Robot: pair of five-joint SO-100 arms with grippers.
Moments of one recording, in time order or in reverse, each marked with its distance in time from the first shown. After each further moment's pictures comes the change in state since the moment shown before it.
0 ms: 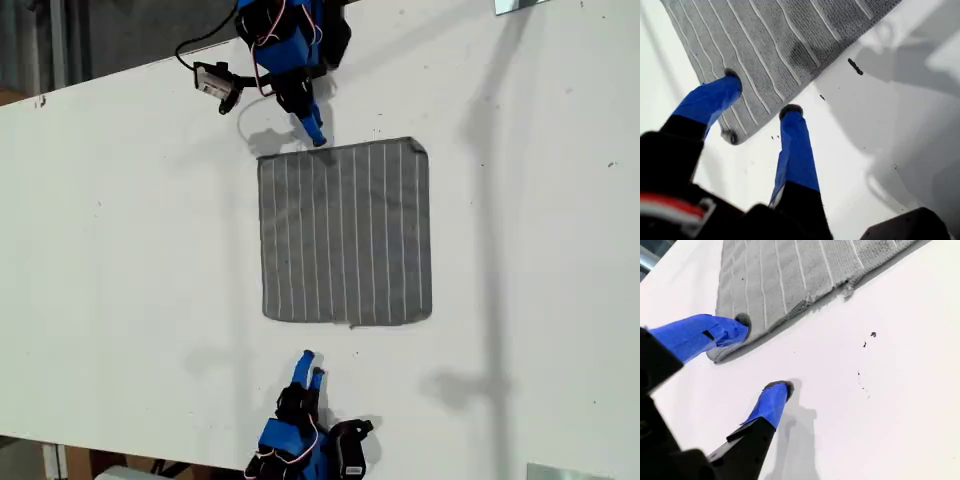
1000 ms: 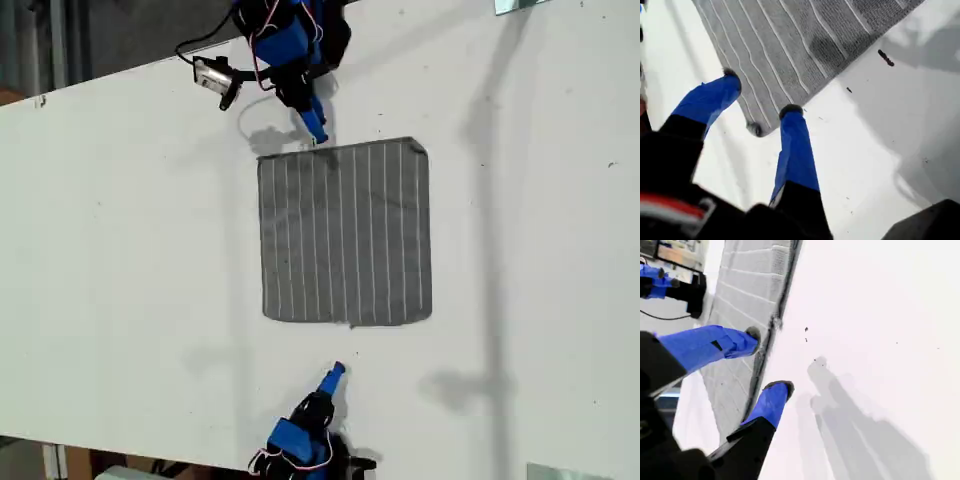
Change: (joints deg) arm 0 11.1 0.0 -0.4 1.9 34.5; arm 1 -5.1 0.1 -4.5 3.8 5.9
